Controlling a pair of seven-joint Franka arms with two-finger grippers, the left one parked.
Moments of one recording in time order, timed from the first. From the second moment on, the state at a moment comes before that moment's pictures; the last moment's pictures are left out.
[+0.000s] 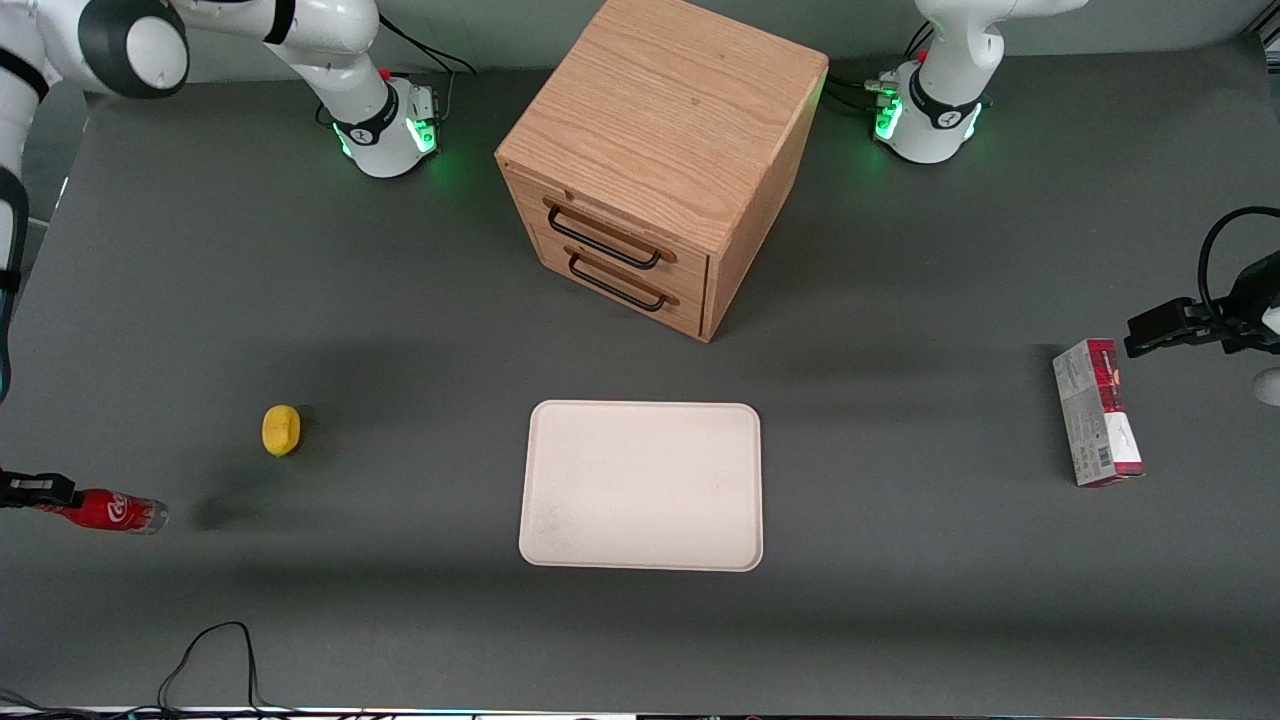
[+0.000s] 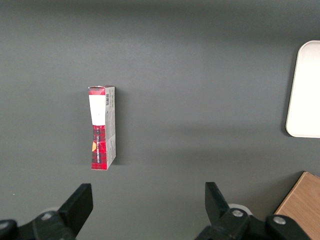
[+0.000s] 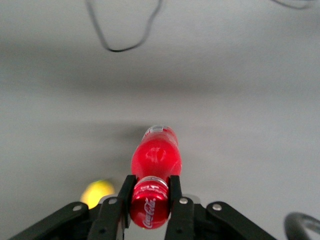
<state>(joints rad) -0.29 0.65 0.04 -1.09 -0.05 1.76 -0.21</state>
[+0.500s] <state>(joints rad) -0.03 0.46 0.07 -1.10 -0.05 1.53 0.30</state>
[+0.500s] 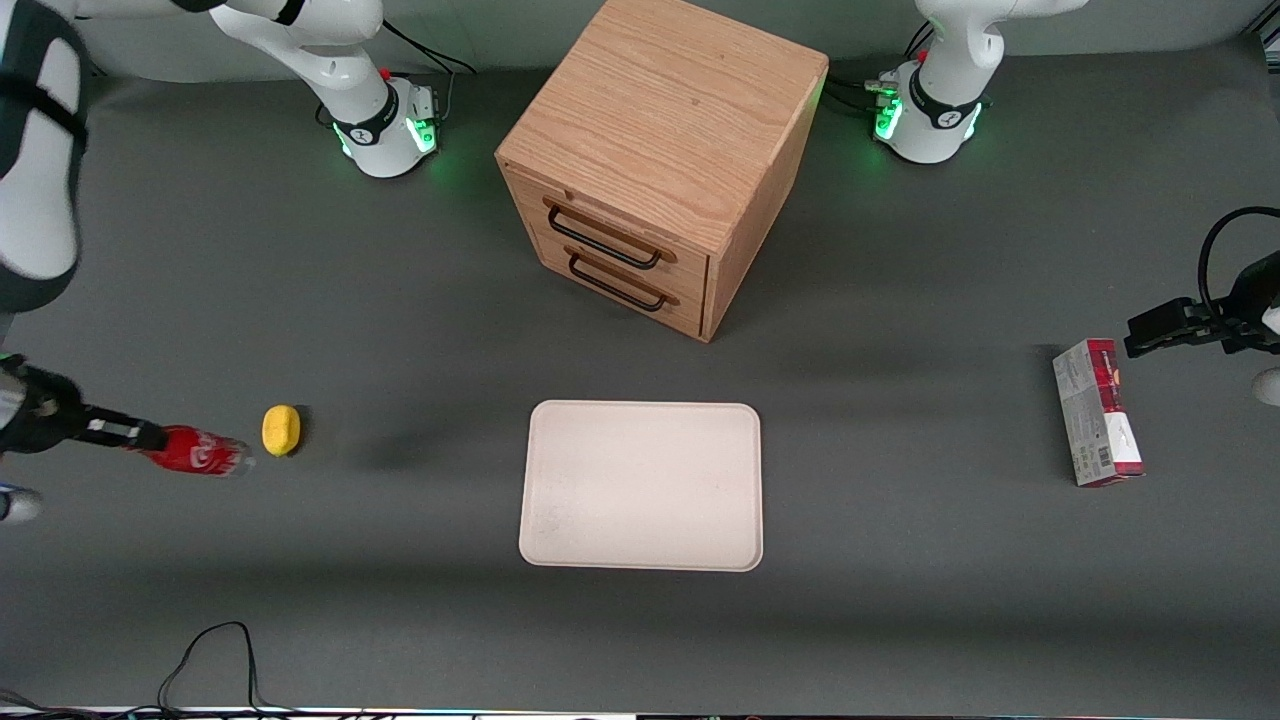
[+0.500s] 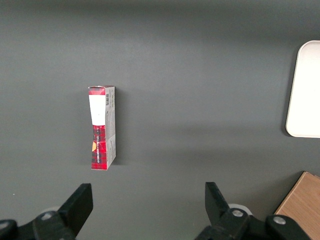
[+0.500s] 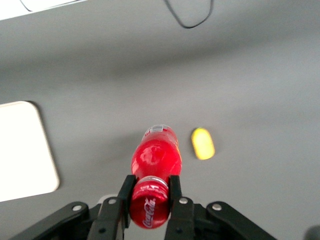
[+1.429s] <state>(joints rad) 0.28 0.64 0.19 -1.10 -0.12 1.80 0.71</state>
